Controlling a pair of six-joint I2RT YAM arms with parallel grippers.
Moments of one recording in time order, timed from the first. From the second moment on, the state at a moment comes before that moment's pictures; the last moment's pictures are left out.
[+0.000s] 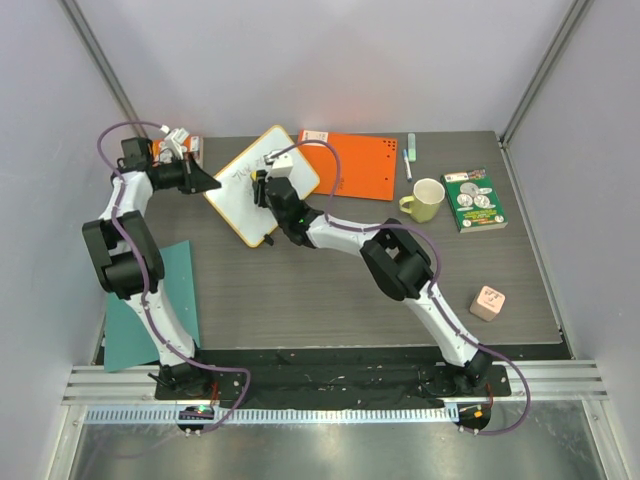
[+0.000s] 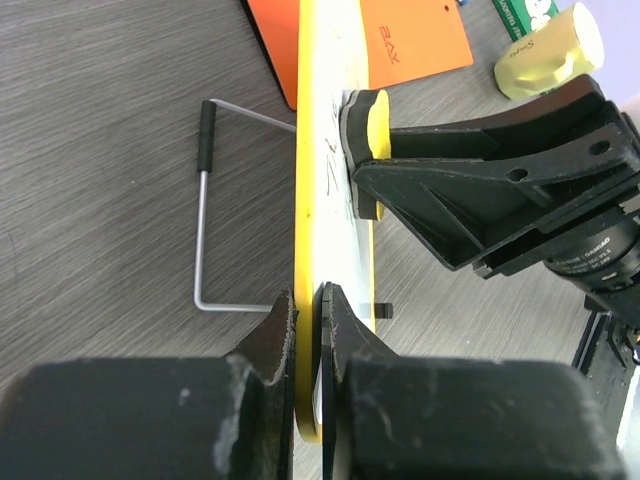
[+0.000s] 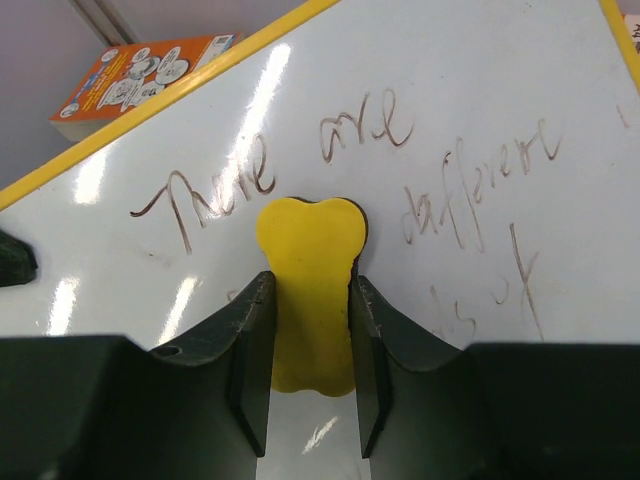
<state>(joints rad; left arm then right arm) 0.27 2.00 1.61 -0.52 1.07 0.22 0.86 2.43 1.88 0.42 0.42 0.33</state>
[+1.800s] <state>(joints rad) 0.23 1.97 1.61 -0.58 0.99 0.22 0.77 2.54 2.09 0.28 0.49 0.53</state>
